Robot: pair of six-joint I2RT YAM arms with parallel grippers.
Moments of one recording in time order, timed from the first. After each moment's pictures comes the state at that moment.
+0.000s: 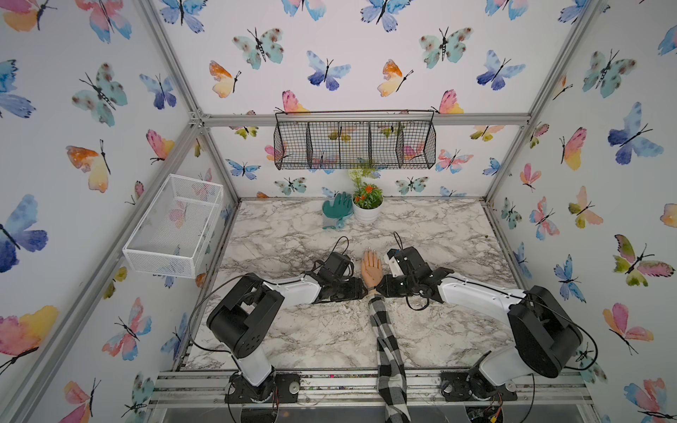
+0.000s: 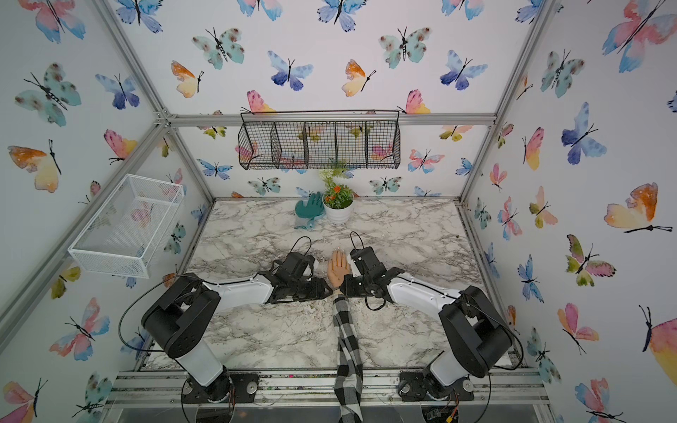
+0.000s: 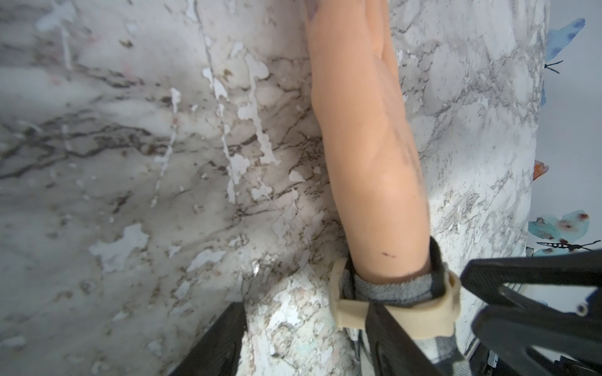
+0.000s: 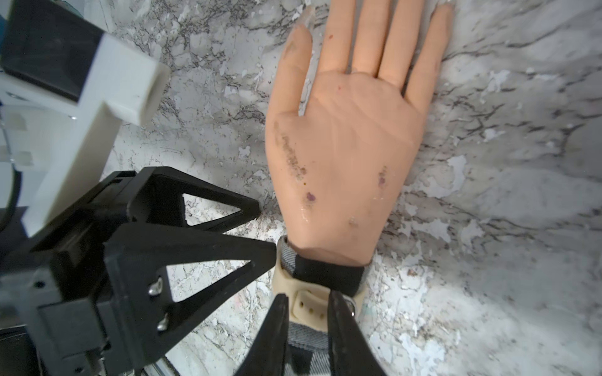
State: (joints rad) left arm -0.68 1.70 0.83 -0.07 0.34 -0.69; right arm 0.70 1.54 0.84 -0.25 -0.26 0.58
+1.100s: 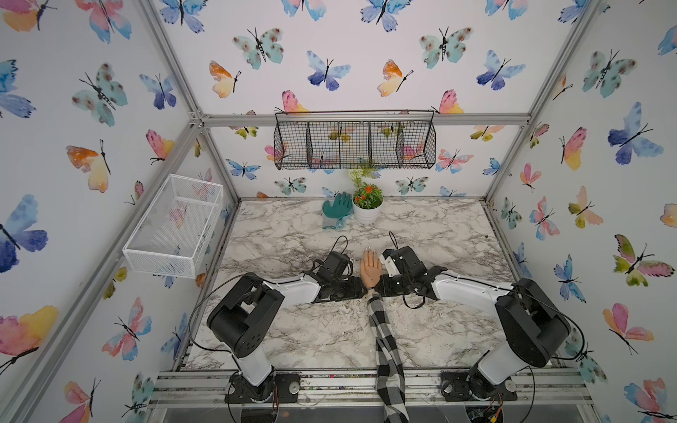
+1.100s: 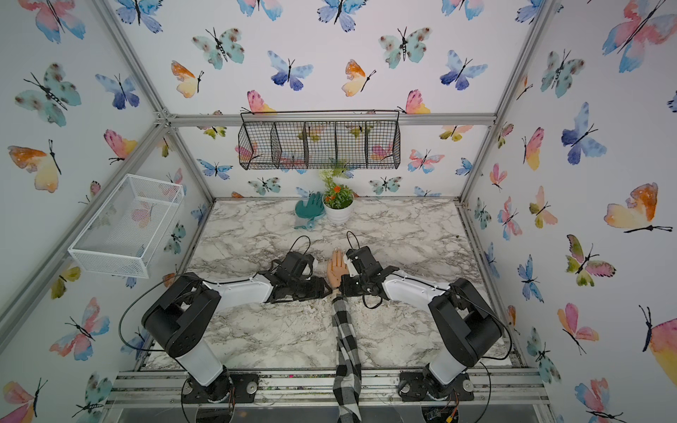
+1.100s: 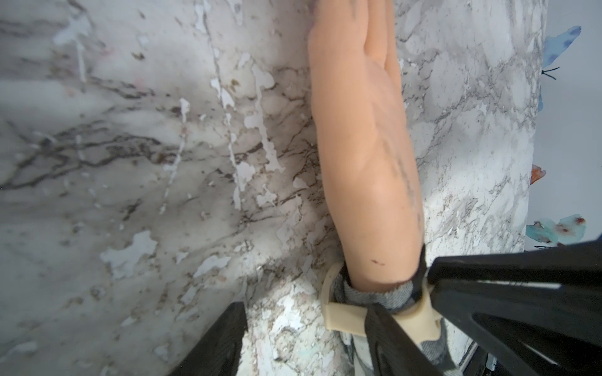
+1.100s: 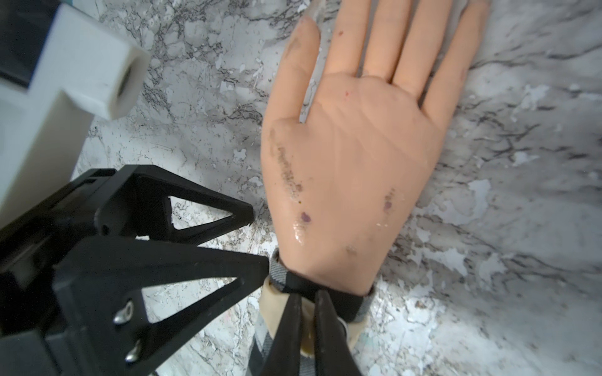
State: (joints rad) left arm -0.68 1.70 0.83 -0.06 0.34 -0.69; right arm 0.71 1.61 0.86 -0.21 -0.28 0.53
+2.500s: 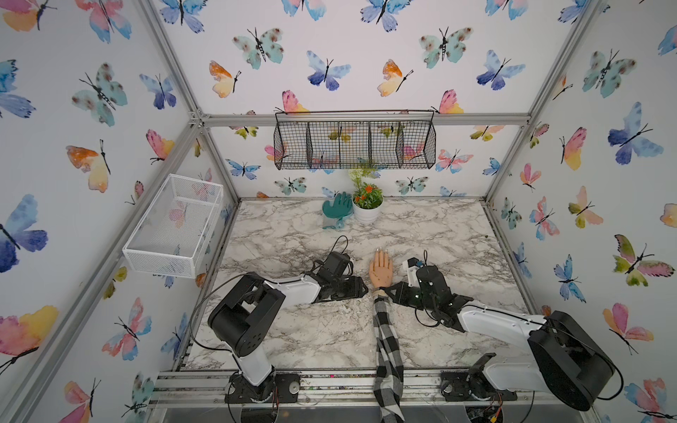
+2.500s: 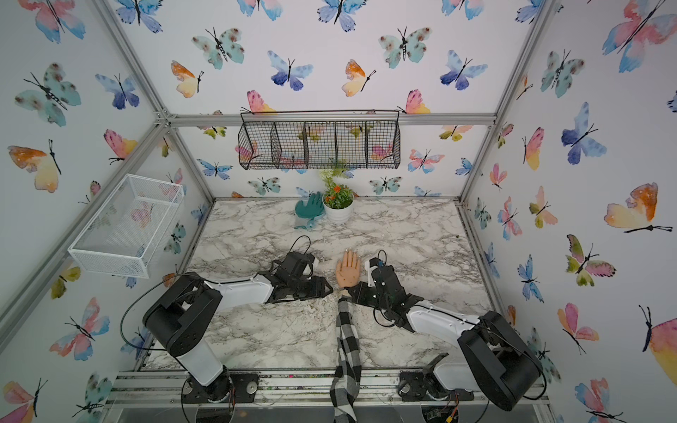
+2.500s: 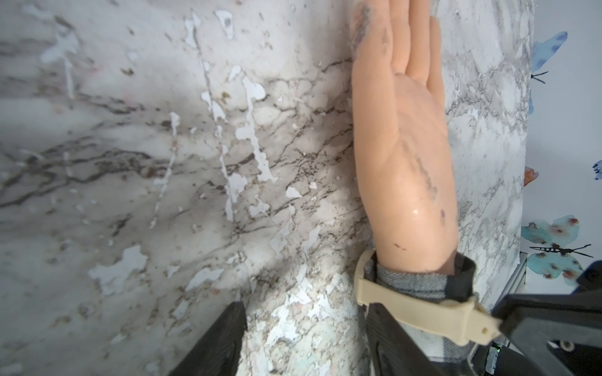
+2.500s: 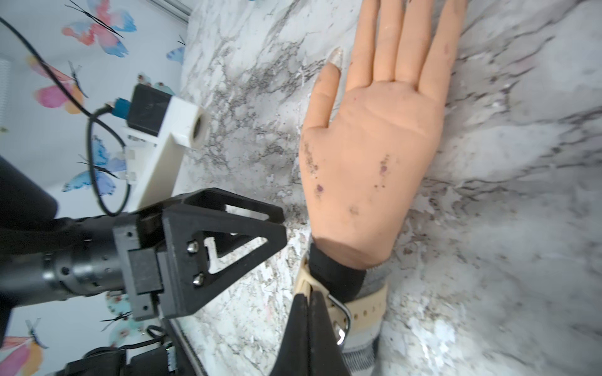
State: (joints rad) left arm -0.68 1.71 0.82 -0.02 0.34 -0.69; right arm 0.66 1.33 0.44 0.30 -0.31 0.87
